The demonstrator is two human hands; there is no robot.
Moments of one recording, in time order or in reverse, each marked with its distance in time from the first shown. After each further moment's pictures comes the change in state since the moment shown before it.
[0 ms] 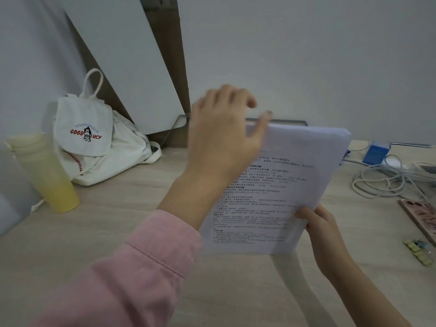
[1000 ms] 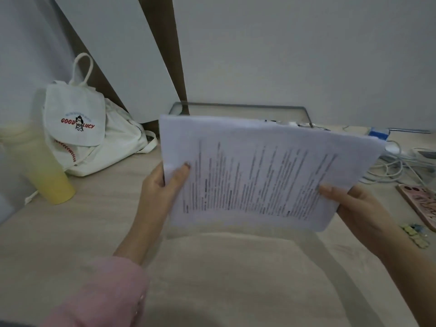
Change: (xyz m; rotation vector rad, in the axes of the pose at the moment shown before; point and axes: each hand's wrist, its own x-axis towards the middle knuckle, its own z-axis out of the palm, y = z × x) left_hand -0.110 -0.081 0.014 -1.013 -0.110 -0.732; right_hand 0.020 -0.017 -0.063 0.060 -0.303 -0.059
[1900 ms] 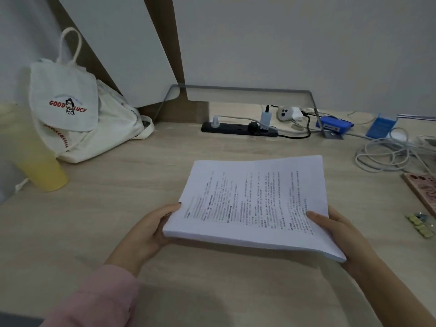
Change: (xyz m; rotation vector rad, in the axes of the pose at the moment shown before) left_hand -0.015 -0.082 -0.034 -0.223 -0.075 -0.881; right_hand -0.020 0.064 0.012 0.062 0.165 0.353
